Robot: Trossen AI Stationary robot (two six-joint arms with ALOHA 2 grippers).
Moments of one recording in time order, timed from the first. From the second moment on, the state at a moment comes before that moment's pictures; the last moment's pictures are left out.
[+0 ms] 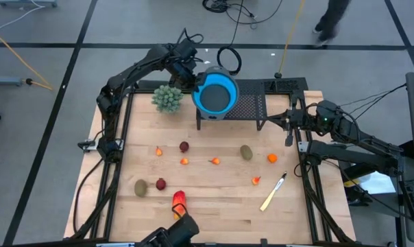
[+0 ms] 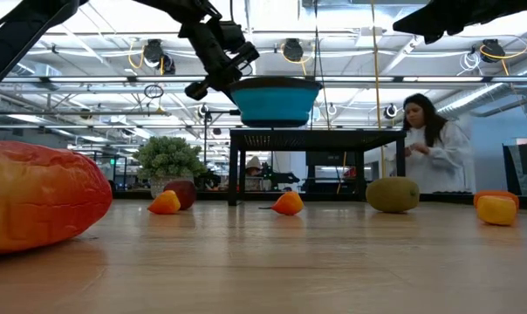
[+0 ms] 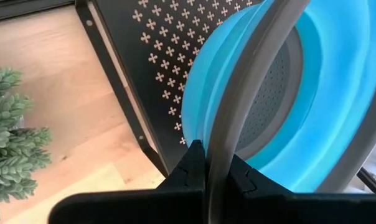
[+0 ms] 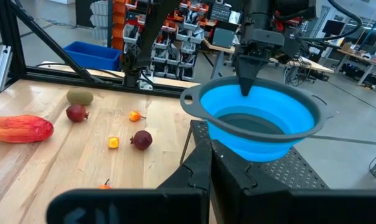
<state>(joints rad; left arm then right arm) 0.70 1.99 2.07 -1.22 0.42 -0.63 -0.40 0.47 0.63 -0.29 -0.21 -0.25</state>
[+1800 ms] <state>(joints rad) 0.69 2.03 2.07 -1.17 0.40 -0.63 -0.40 0.47 0.63 -0.28 -0.21 -0.25</state>
